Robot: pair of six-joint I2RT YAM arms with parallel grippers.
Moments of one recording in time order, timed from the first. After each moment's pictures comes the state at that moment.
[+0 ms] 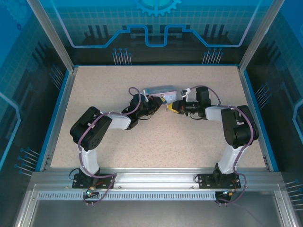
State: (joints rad) left arm -0.56 1.90 0.91 0.71 0.25 -1.28; right arm 0.19 1.82 0.89 0.30 -1.04 0.80
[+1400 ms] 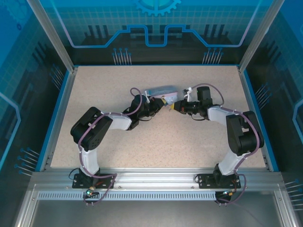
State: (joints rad) left arm -0.57 1.90 0.91 0.69 0.26 -1.27; right arm 0.20 1.70 0.88 0.10 -0.87 0.60
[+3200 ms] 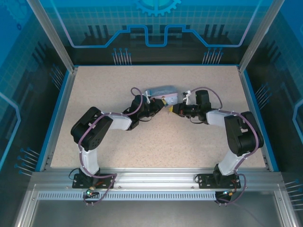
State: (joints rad) left arm -0.57 1.90 0.91 0.68 0.28 -1.21; right arm 0.21 1.70 0.80 0.24 -0.87 0.67
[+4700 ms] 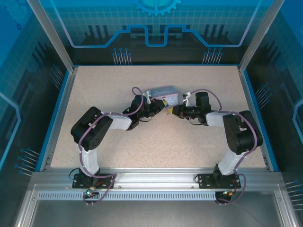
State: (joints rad) left arm -0.57 1.90 0.91 0.68 0.32 -1.14; right arm 0.22 1.72 0.76 0.32 -0.90 0.70
